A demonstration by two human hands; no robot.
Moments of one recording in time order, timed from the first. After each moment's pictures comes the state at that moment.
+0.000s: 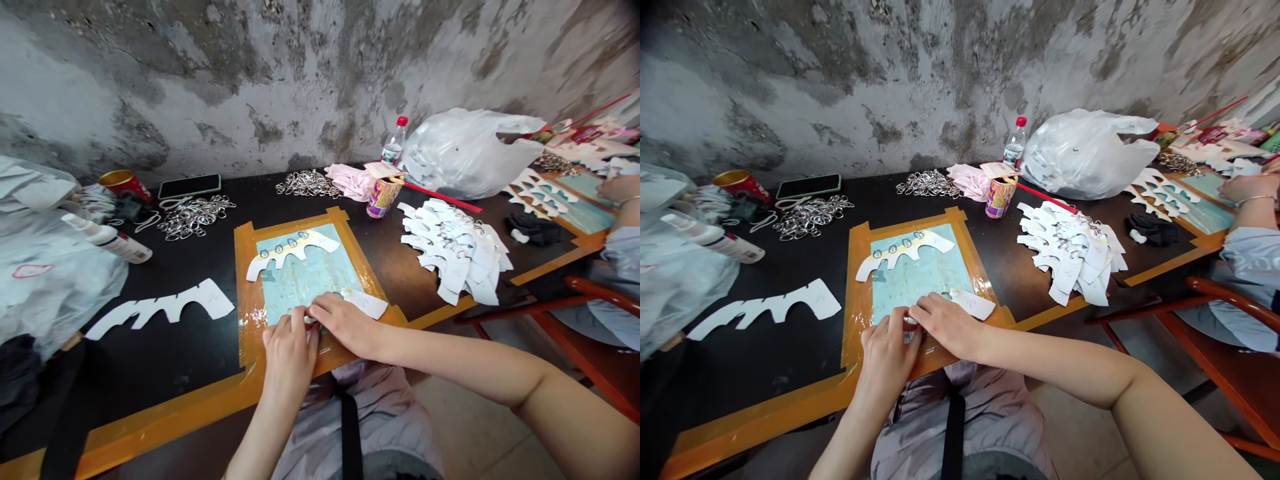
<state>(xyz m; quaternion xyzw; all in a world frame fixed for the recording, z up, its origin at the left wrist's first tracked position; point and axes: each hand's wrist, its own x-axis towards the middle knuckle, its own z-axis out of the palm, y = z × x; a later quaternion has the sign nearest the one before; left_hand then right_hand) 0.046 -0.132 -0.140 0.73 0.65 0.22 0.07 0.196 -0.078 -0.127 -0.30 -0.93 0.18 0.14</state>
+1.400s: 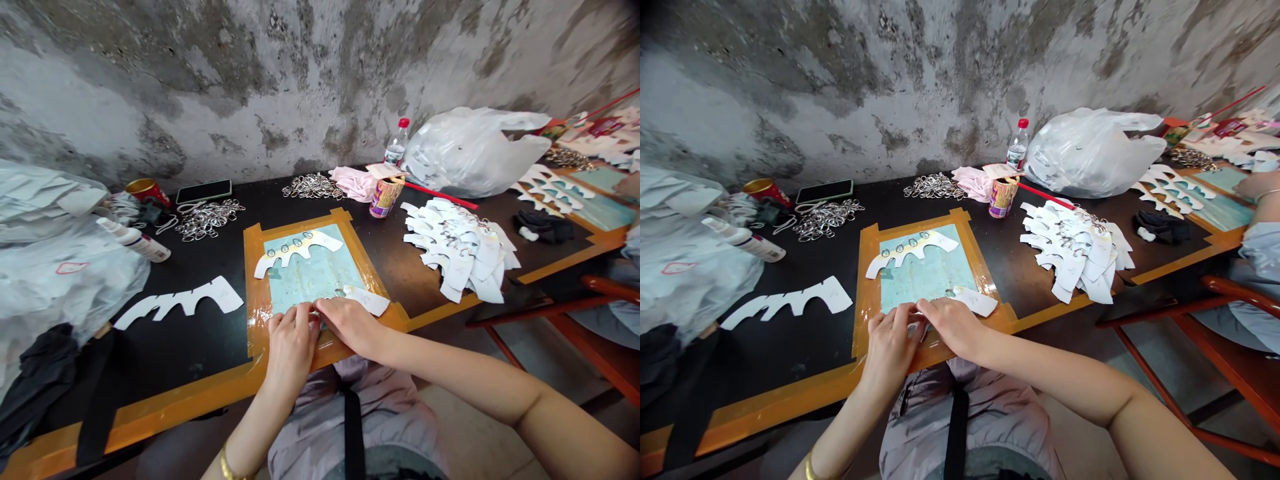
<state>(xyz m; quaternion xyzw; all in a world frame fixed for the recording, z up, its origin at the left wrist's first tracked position) 0.036 -0.130 -0.135 0.77 0.59 0.25 0.05 0.198 -0.090 -0.131 -0.37 -0.90 0.18 0.17</state>
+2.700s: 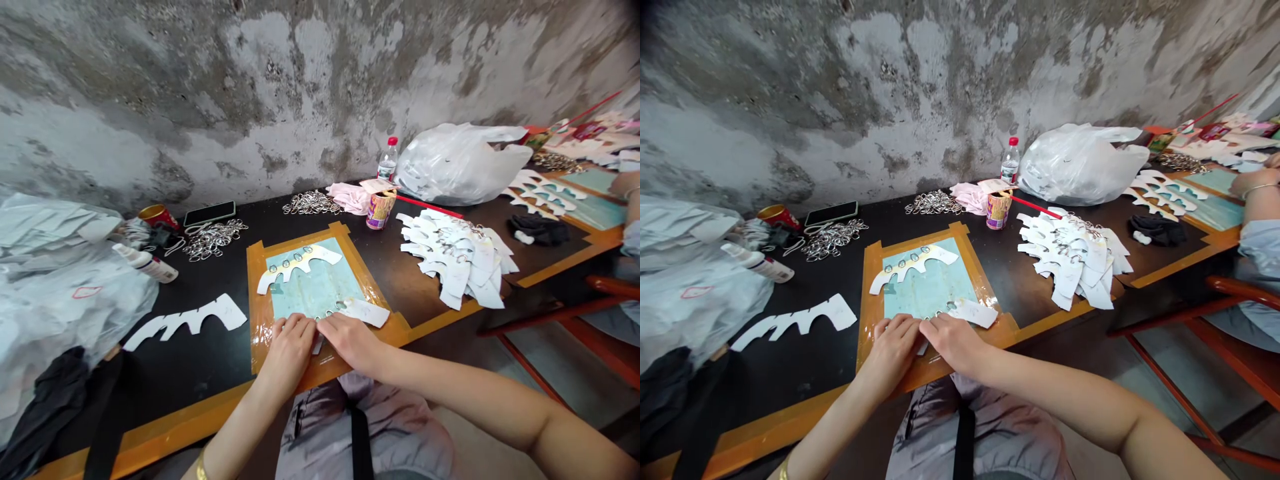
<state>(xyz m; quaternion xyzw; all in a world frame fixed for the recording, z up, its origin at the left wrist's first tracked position) 0.019 -0.115 -0.131 0.87 0.48 0.12 0.04 0.194 -0.096 -0.148 -0.35 -0.92 0.09 0.17</state>
